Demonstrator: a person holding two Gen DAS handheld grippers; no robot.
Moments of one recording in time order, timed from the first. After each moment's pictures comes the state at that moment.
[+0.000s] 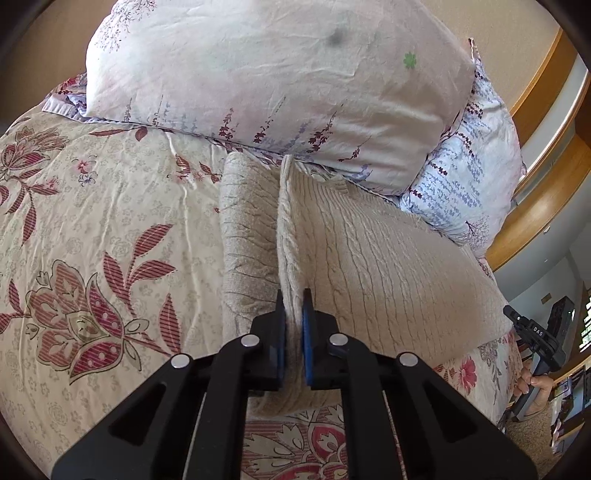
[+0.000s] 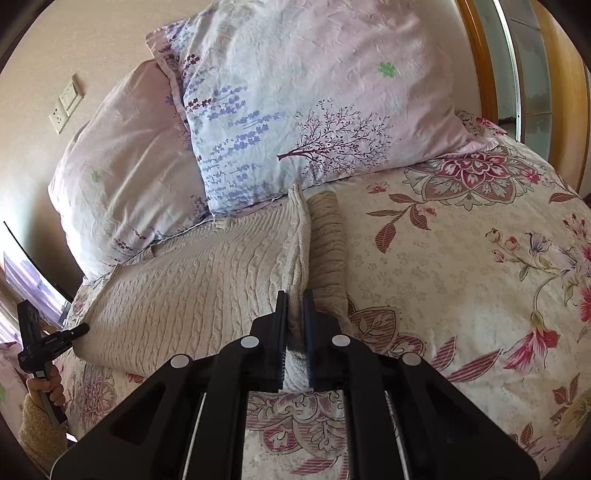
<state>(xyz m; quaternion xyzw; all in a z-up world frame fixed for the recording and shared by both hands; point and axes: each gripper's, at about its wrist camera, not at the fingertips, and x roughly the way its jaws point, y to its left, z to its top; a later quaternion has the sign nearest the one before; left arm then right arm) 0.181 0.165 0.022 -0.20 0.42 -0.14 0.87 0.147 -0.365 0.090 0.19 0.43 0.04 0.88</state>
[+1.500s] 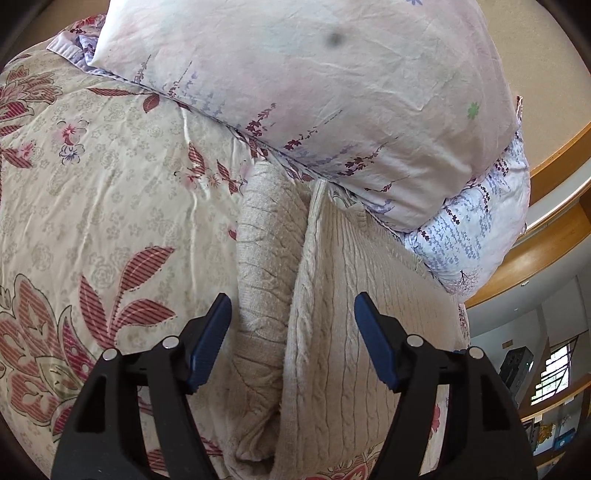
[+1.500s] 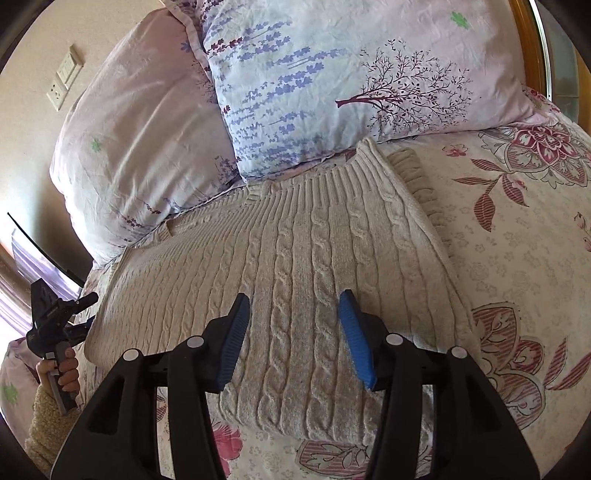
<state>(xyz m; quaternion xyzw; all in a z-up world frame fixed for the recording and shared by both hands) 0.233 0.190 0.003 -0.31 0.45 -0.14 0.83 0.194 -0.306 0.066 0.21 0.48 0.08 0.85</state>
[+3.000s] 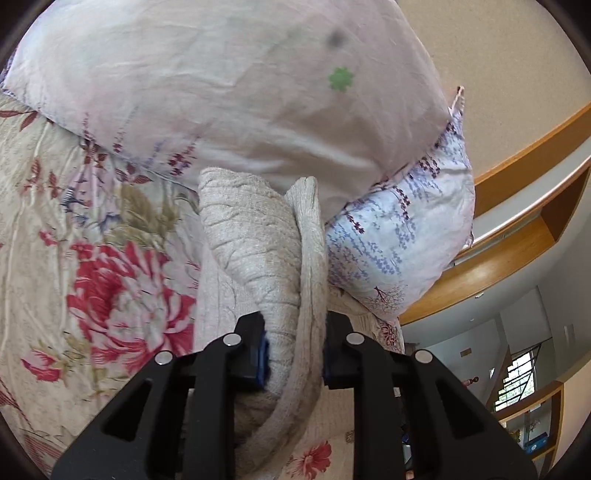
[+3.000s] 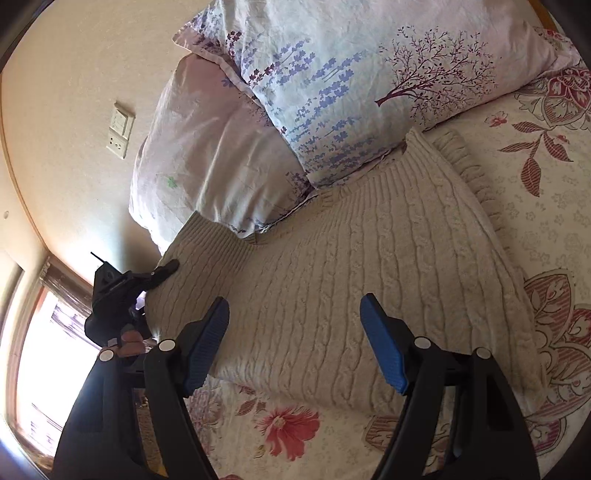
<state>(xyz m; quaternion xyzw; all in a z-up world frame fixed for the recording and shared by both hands) 0.253 0.061 0.071 -0.36 0.40 -0.21 0.81 0.177 -0.321 0.076 0.36 0.43 0.21 0.80</state>
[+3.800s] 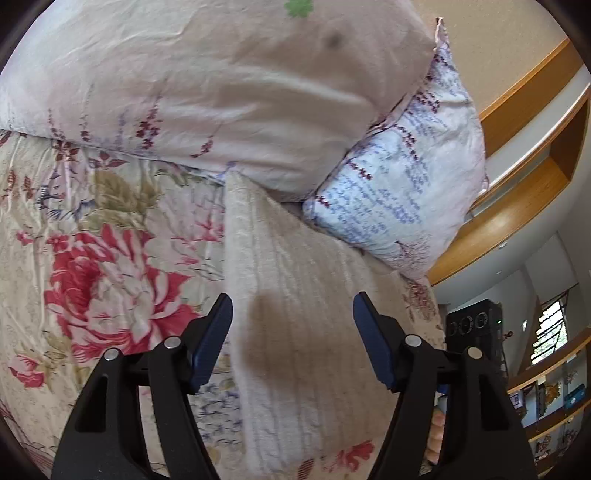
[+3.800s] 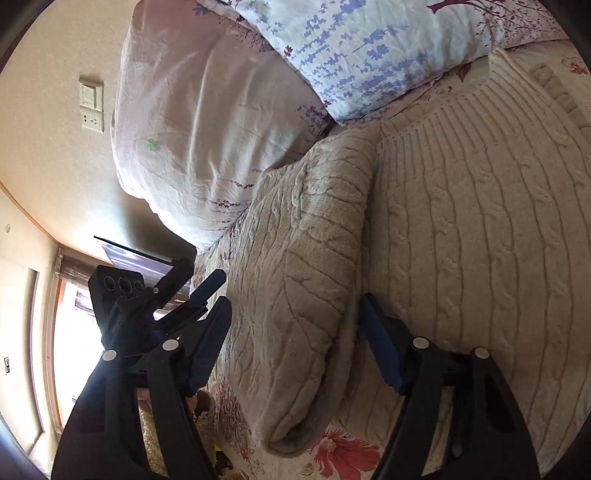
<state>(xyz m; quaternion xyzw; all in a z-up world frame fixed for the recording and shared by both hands) 0.247 0.031 0.041 -0.26 0.43 -0.21 0.83 0.239 -0.265 0.050 0.37 0.54 0.25 0.71</state>
